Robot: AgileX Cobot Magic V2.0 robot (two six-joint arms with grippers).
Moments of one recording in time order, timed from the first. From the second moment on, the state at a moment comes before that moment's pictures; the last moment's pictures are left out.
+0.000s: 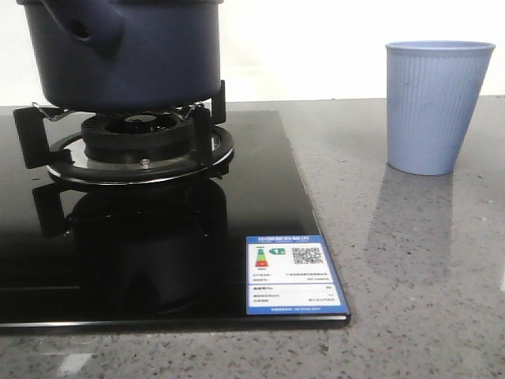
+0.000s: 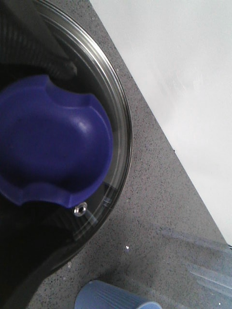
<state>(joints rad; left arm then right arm) -0.24 1.44 -1.25 -0.93 0.59 1.10 -0.21 0.75 -0.59 1.24 0.43 -1.31</state>
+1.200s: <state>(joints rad) 0.07 1.06 -1.25 -0.95 0.62 0.97 -0.18 0.75 -0.59 1.32 0.35 -1.31</state>
